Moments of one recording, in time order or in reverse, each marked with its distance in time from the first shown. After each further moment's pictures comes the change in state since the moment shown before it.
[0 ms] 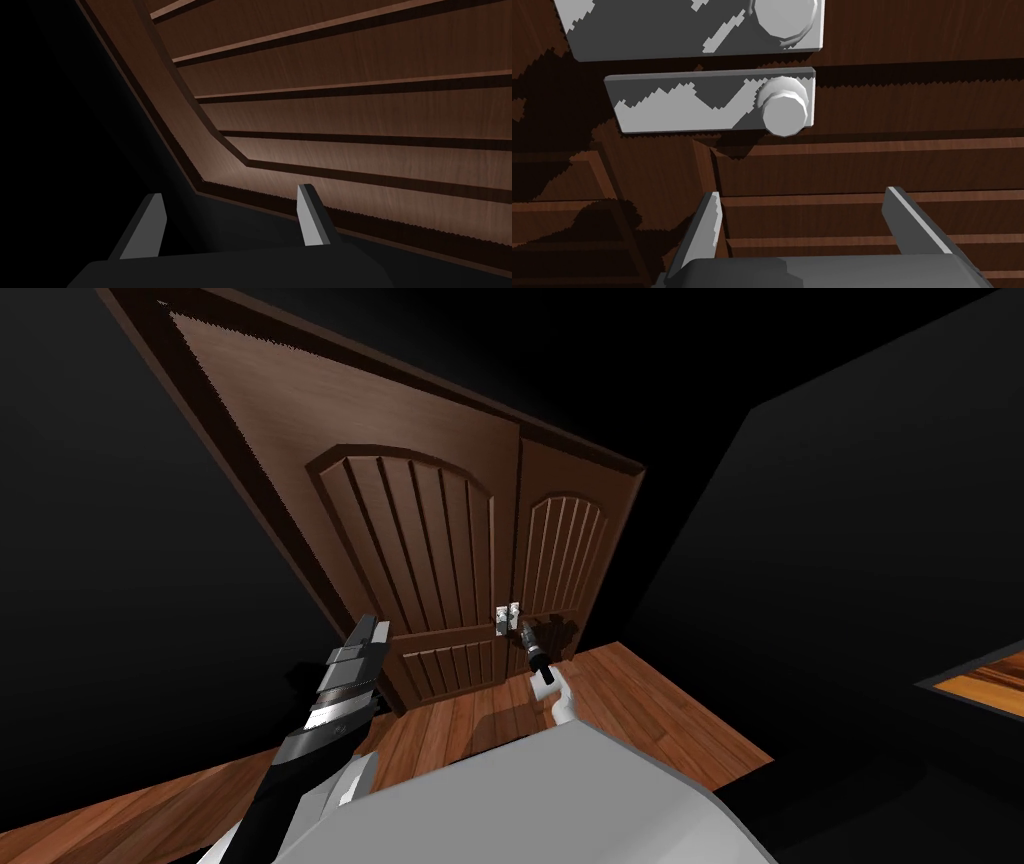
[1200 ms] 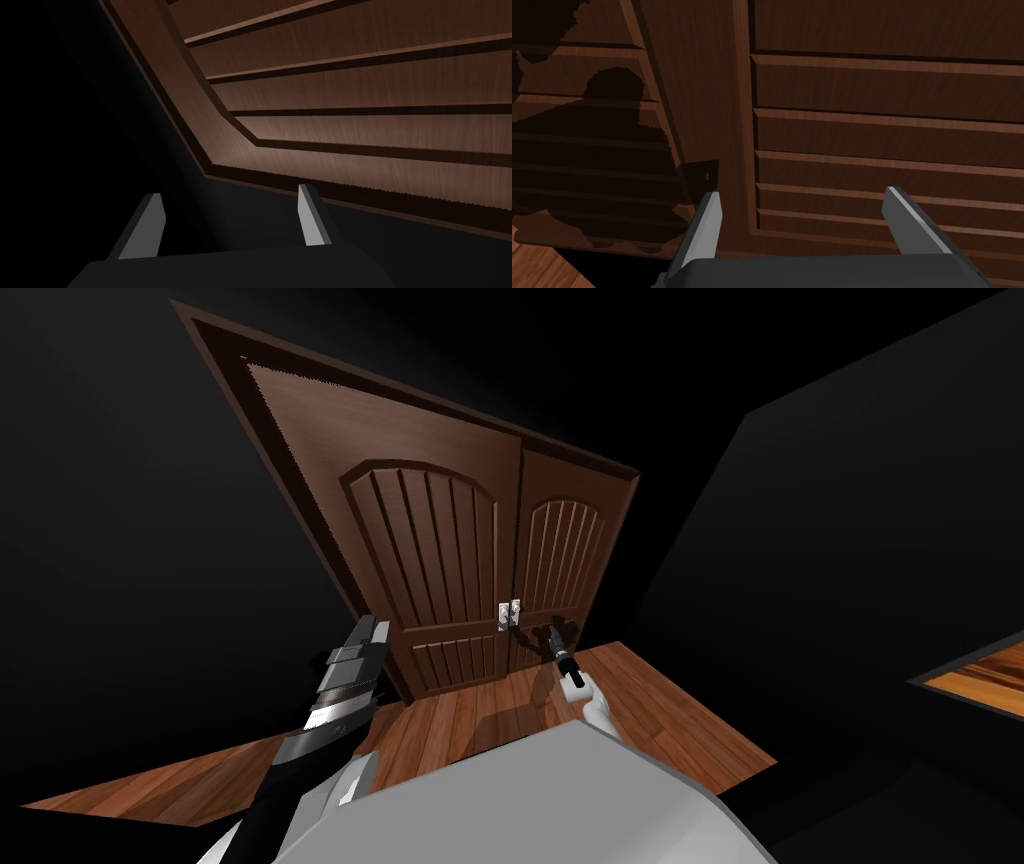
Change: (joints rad) arm 0.033 -0.188 -0.180 0.107 -0.065 -0.015 -0.045
